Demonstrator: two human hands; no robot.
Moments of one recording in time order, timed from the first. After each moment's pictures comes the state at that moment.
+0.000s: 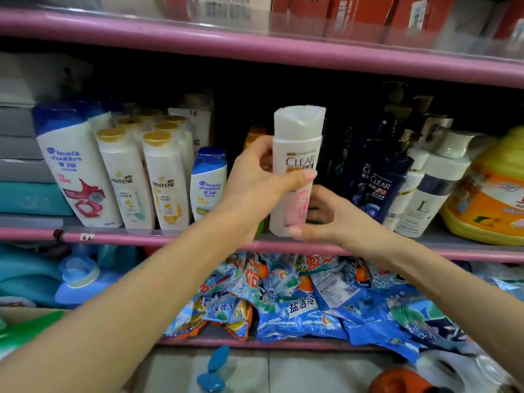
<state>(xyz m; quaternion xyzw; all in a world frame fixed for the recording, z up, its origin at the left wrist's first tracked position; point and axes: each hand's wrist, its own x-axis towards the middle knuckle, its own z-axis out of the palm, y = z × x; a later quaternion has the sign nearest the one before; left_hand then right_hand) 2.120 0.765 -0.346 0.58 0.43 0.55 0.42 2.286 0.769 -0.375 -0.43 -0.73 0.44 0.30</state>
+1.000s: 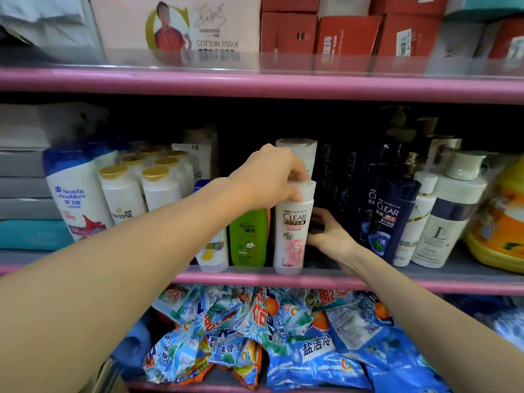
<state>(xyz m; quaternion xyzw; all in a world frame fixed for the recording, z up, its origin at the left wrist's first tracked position) 2.126 0.840 -0.307 0.84 0.50 0.23 0.02 2.288 0.868 -0.437 -0.56 -0.59 0.41 0.41</state>
